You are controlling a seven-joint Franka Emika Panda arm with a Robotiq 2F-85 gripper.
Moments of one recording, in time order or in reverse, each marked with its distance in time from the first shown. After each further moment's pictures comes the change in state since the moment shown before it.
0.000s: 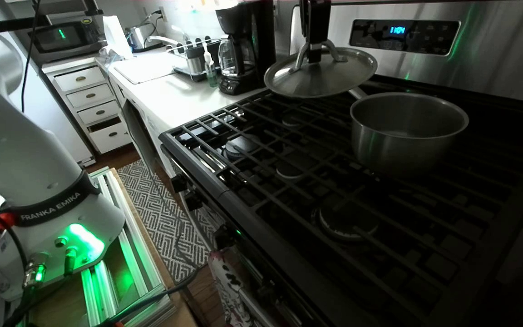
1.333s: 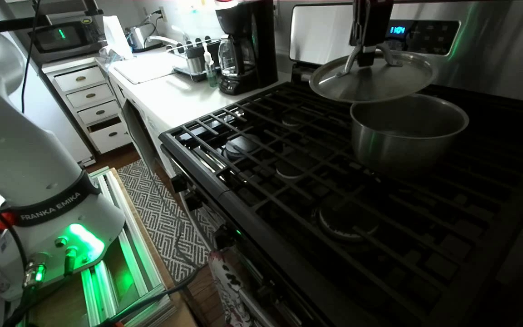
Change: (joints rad) arm -0.020 0.213 -0.055 0.220 0.005 -0.004 0.045
